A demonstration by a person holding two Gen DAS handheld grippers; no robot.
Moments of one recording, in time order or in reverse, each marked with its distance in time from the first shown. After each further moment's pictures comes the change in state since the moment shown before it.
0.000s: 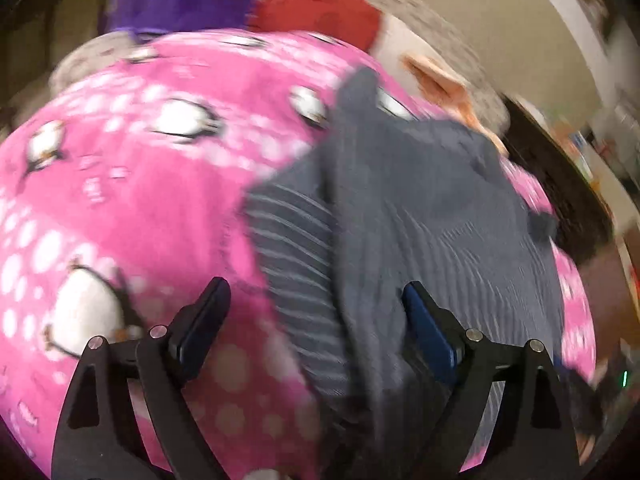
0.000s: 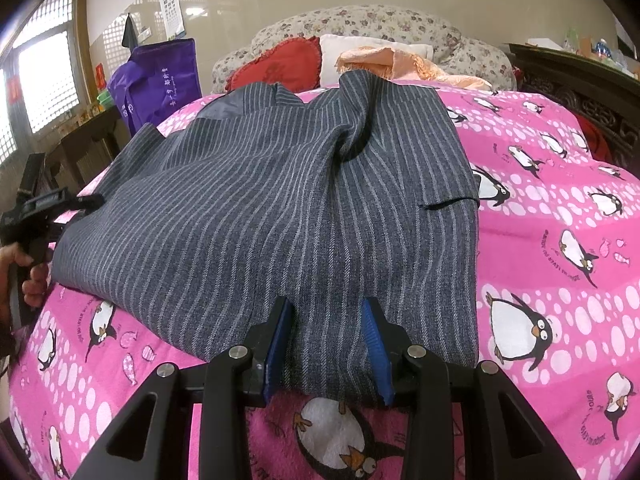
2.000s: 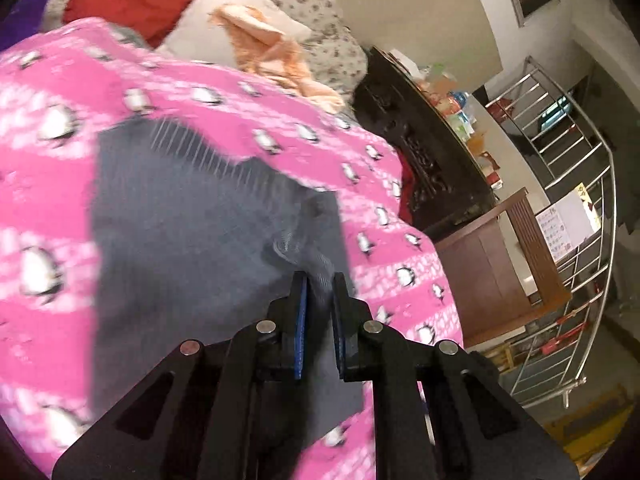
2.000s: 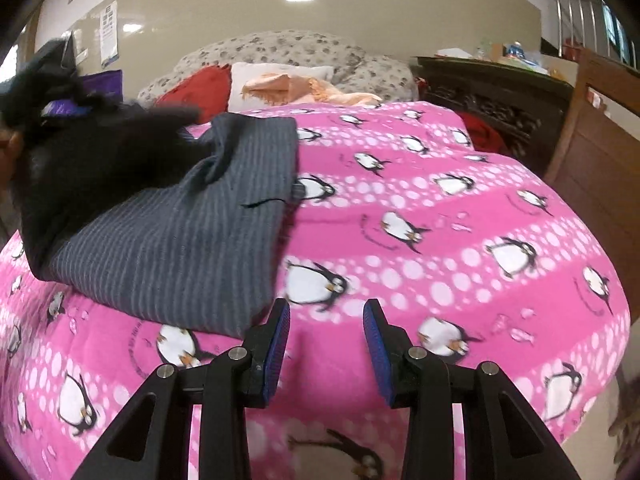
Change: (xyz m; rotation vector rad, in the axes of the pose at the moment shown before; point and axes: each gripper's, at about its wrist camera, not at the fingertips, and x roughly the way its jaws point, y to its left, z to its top) left arm 0.032 -0.256 0.075 0.048 0.178 -0.424; right arm -0.091 -0.061 -0.036 0.097 -0.070 -0.295
